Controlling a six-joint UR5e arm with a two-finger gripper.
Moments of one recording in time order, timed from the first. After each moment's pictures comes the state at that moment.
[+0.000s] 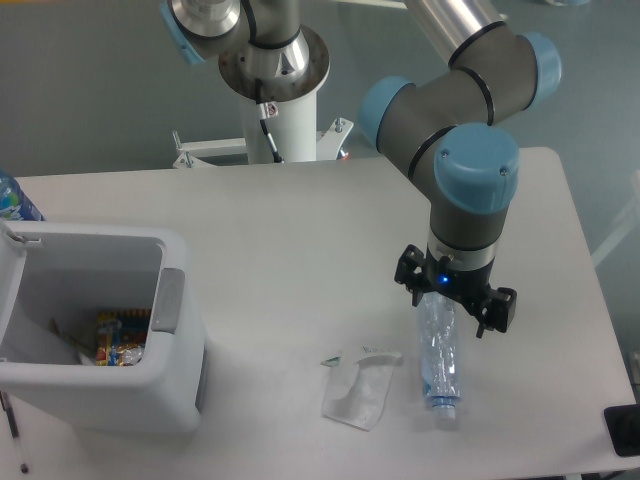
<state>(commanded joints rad) 2.54 -2.02 -1.35 -1.18 1.58 1.13</state>
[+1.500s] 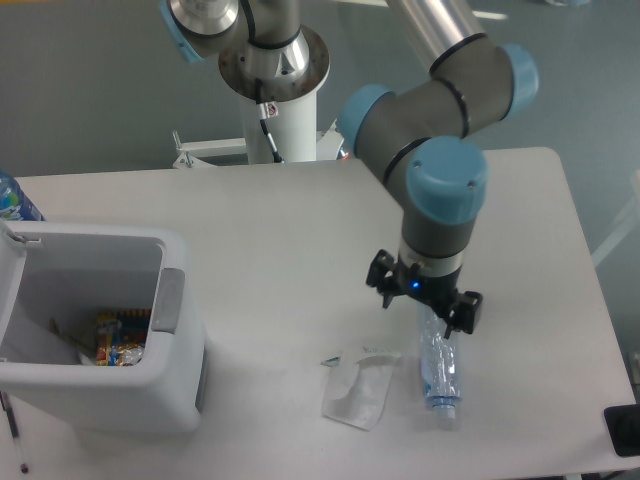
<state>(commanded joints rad) 2.45 -2.03 -1.53 -0.95 1.55 0.93</state>
